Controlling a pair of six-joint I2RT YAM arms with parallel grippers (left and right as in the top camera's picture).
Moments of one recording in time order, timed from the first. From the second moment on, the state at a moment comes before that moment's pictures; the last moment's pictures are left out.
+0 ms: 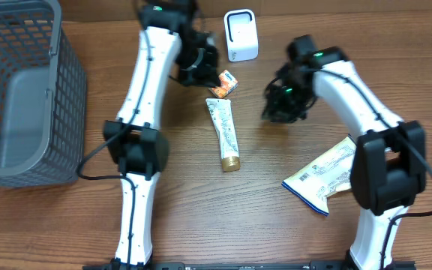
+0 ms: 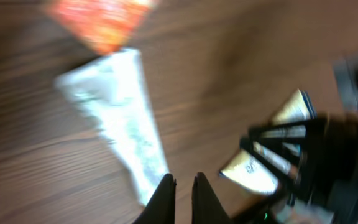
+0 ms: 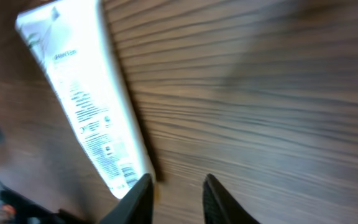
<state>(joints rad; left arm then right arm) -0.22 2.51 2.68 -1.69 0.51 -0.23 0.31 2.08 1.69 -1.09 -0.45 0.39</state>
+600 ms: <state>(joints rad) 0.01 2.51 2.68 -1.69 0.19 -0.50 0.84 2.08 1.69 -0.95 0.32 0.37</state>
